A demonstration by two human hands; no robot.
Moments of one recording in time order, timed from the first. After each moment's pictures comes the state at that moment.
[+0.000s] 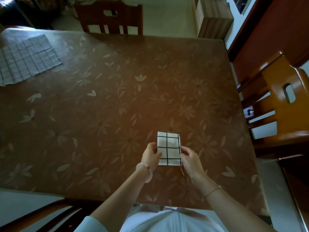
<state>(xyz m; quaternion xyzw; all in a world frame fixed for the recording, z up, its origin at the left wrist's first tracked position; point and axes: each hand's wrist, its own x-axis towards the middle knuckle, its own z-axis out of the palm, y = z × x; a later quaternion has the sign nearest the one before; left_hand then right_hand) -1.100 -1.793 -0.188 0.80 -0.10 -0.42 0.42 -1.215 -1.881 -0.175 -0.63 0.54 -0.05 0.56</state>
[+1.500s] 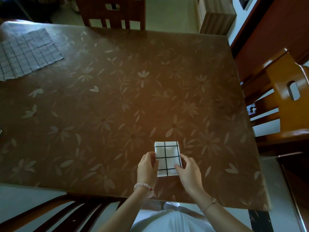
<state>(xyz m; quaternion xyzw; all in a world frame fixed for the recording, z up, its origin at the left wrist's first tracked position) -1.126 -1.745 -0.191 0.87 -0.18 -0.25 0.38 -1.230 -1.835 -0.180 -0.75 0.51 -0.02 0.41</state>
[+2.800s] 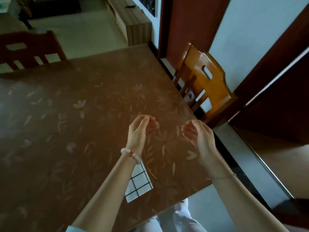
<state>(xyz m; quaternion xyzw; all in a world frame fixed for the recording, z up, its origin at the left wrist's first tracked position) -1.125 -1.893 -0.070 0.59 -0.26 -0.48 0.59 -1.291 -1.934 -0.069 -0.34 0.55 -0.44 0.62</state>
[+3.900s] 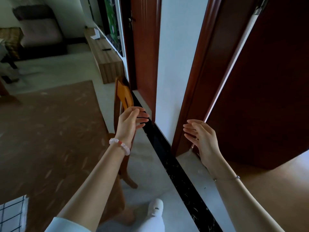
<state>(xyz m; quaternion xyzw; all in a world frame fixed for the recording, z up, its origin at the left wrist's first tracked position) -1.452 -2.067 0.000 0.56 -0.33 -0.43 0.63 -1.659 -2.093 -0.020 -0.42 0.50 -0.49 0.57</state>
